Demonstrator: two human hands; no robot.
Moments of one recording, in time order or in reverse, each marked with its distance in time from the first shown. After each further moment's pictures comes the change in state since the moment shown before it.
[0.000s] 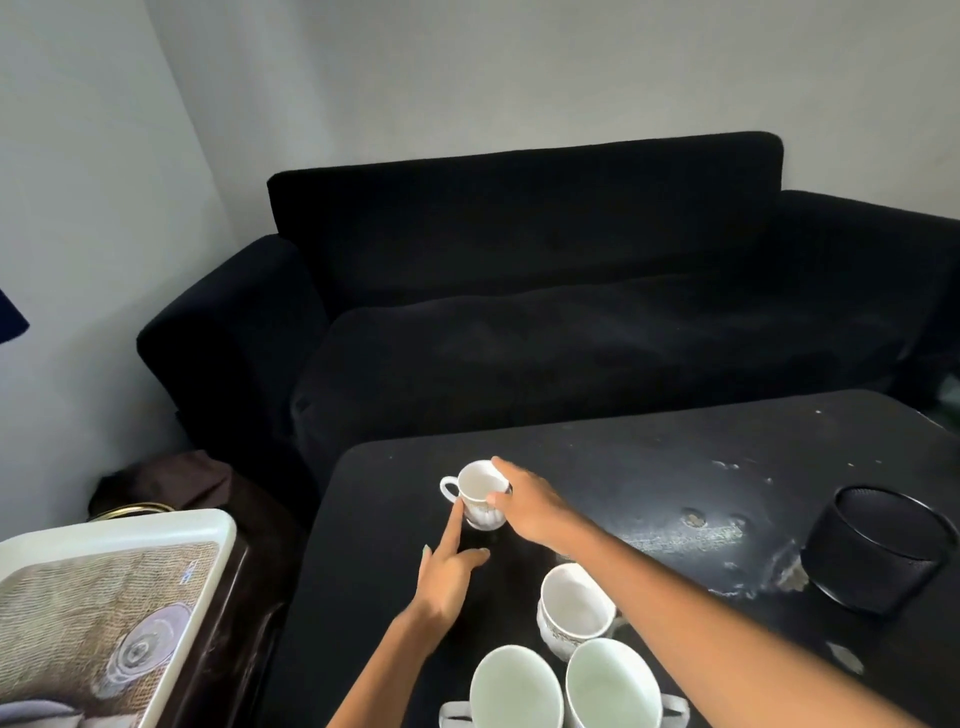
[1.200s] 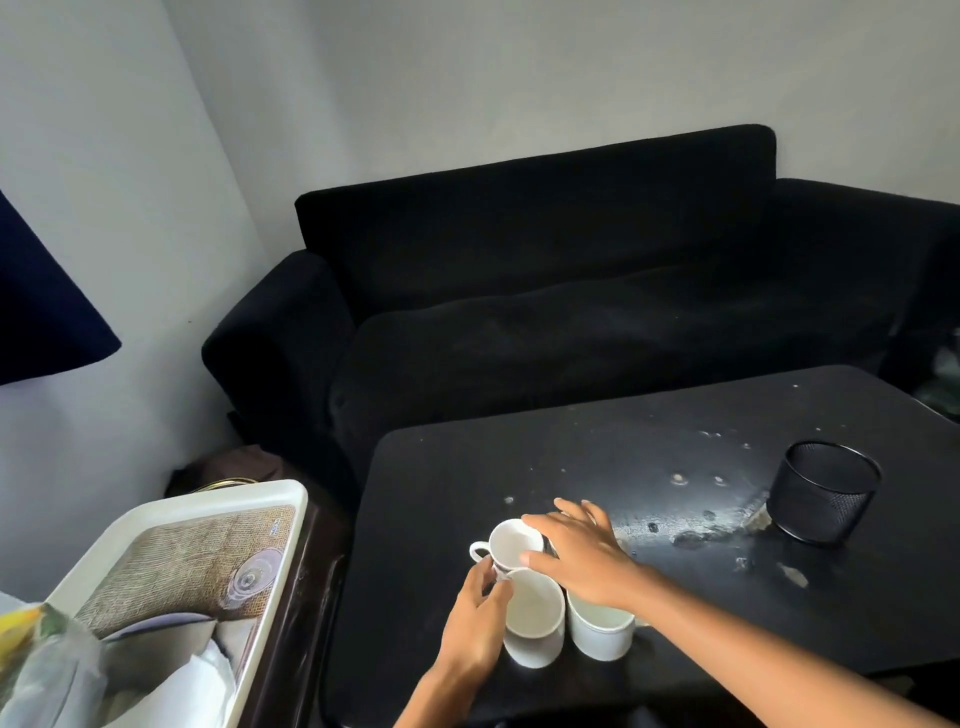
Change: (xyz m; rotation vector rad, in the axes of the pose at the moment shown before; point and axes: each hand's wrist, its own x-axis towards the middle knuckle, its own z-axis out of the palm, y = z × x) left_hand -0.142 0.016 0.012 -0.002 0.052 -0.091; right_hand -0.131 0.013 0.001 -0.447 -0.031 -0.198
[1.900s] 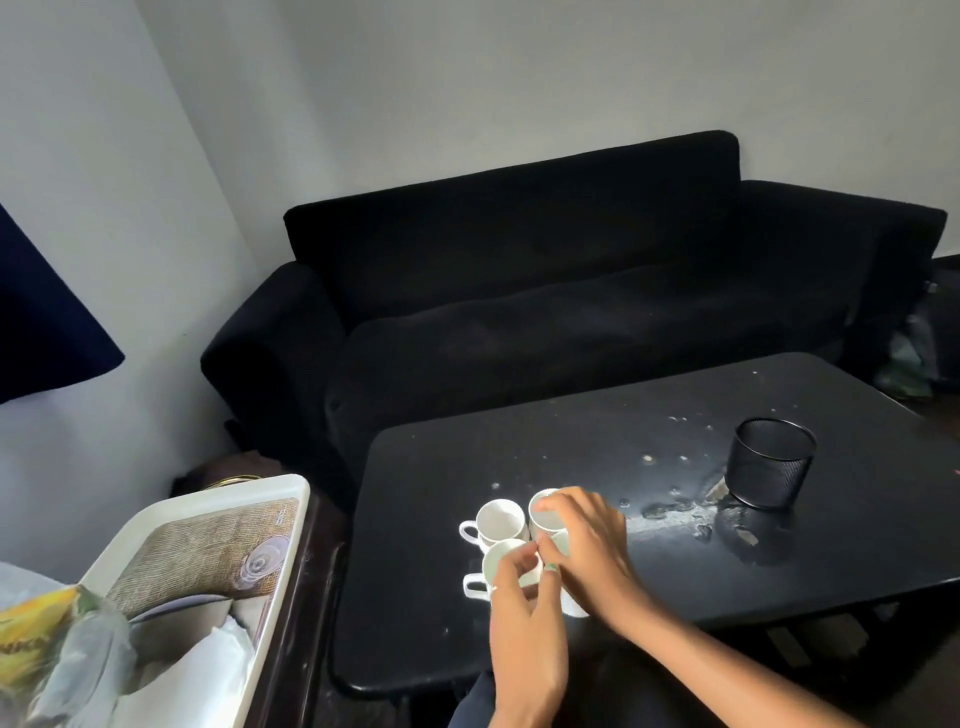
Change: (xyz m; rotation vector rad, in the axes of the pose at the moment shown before) left_hand -0.080 0.026 0.060 -0.163 0.212 0.158; right_hand -0.069 -0.015 -0.001 0.192 0.519 0.075
